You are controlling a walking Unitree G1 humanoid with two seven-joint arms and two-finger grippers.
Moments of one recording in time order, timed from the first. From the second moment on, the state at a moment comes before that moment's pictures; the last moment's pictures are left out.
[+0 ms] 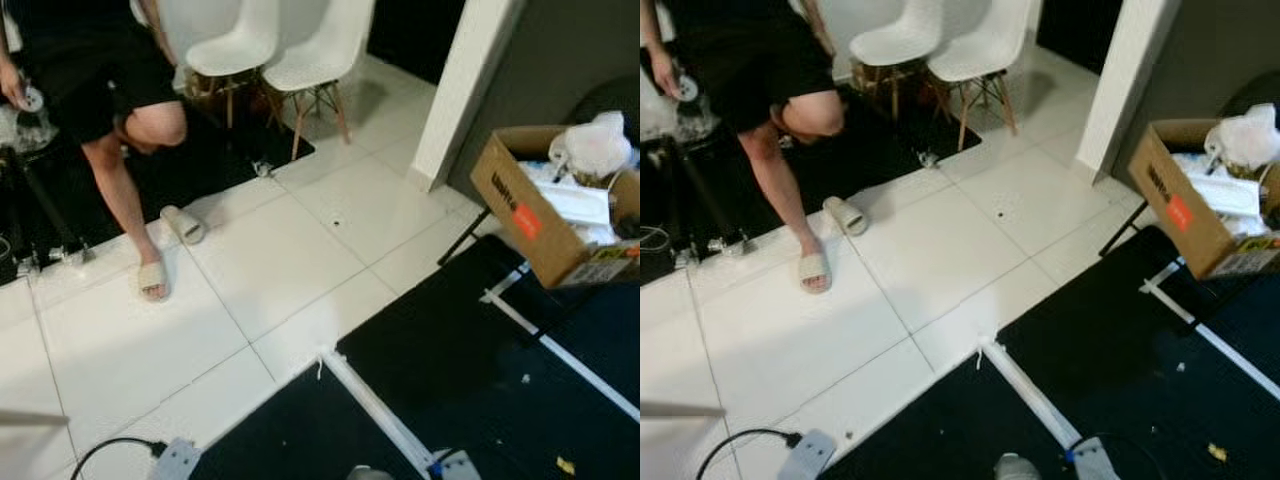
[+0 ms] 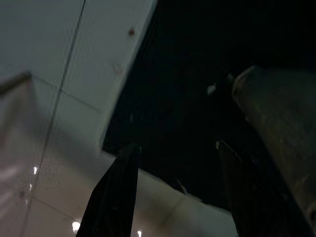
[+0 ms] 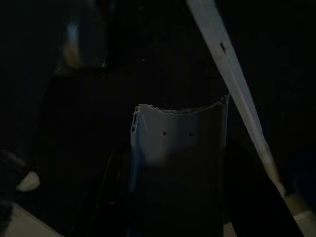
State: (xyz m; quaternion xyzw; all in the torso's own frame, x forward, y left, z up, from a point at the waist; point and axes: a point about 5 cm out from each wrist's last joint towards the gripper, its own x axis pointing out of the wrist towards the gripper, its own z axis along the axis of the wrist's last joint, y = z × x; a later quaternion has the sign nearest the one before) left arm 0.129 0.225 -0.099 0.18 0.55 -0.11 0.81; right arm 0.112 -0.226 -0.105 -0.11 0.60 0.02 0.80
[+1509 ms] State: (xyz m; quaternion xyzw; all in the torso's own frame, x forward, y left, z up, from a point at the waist) left arm 0.127 0.224 -0.100 0.18 0.54 -0.11 0.81; right arm 0.119 -0.221 -0.105 -0.11 0.59 0.01 0.80
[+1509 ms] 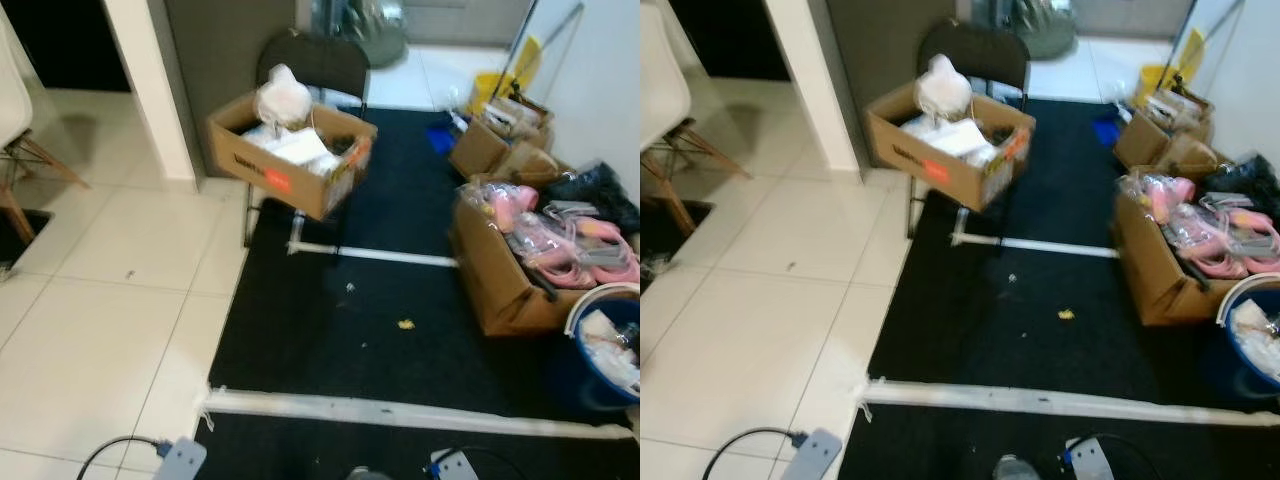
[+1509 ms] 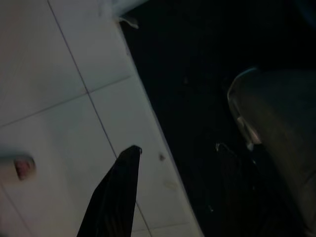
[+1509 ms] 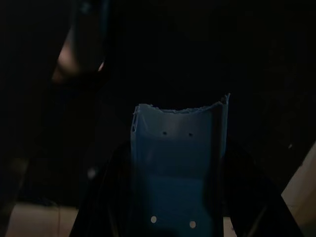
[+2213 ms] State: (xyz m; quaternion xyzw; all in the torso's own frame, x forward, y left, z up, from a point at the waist) left arm 0.113 0.234 -0.102 0.19 0.56 -0.09 0.80; right arm 0.308 -0.191 0.015 0.08 0.22 0.02 0.97
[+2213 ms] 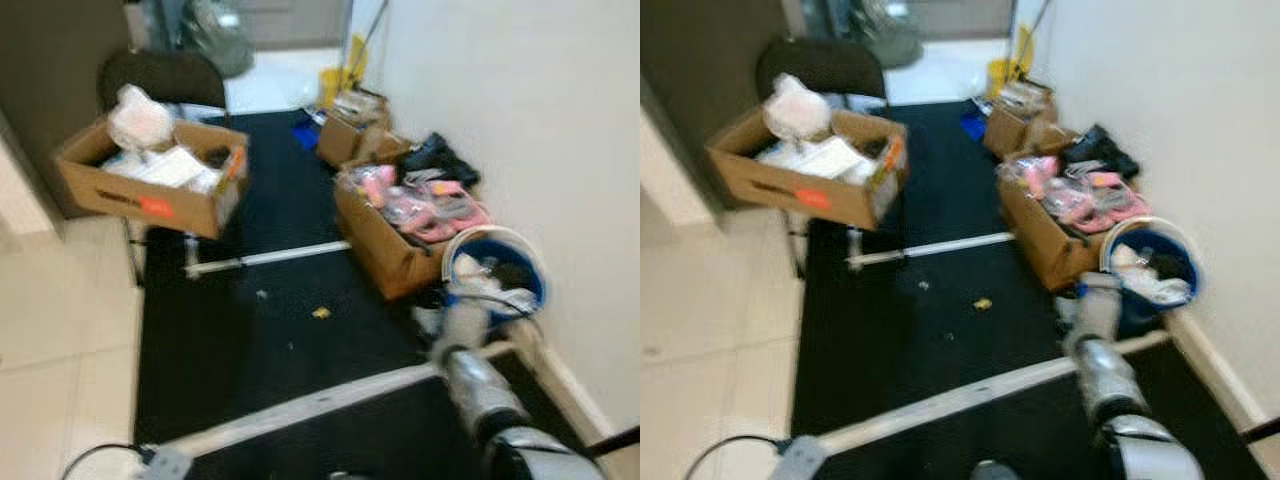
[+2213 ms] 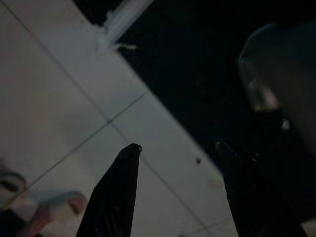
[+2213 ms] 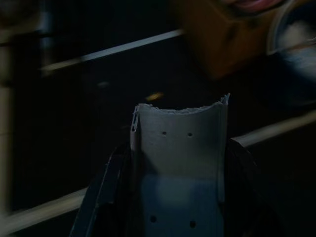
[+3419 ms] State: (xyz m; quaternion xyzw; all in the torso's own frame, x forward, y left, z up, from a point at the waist) left arm 0.109 0.232 -0.104 0.17 0.57 -0.07 0.80; right arm 0.325 -0.104 0.050 0.11 0.13 0.29 0.94
